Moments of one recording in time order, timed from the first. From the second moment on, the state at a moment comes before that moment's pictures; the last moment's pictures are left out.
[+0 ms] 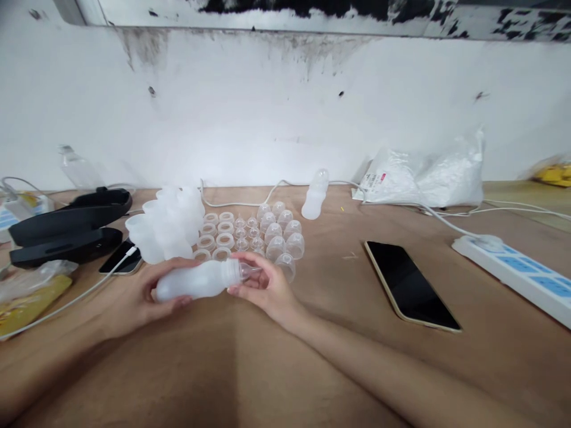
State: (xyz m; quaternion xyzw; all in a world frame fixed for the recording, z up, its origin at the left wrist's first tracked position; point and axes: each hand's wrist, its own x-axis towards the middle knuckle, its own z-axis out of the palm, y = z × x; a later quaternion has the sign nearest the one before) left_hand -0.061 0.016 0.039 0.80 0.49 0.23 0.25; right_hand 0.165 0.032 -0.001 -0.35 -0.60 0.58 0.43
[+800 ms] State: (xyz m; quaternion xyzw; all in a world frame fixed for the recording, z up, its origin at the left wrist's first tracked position) left_hand -0.058 0.008 0.029 0.83 0.47 0.29 0.10; right_hand 0.164 0.033 0.001 -0.33 -0.56 0.62 0.44
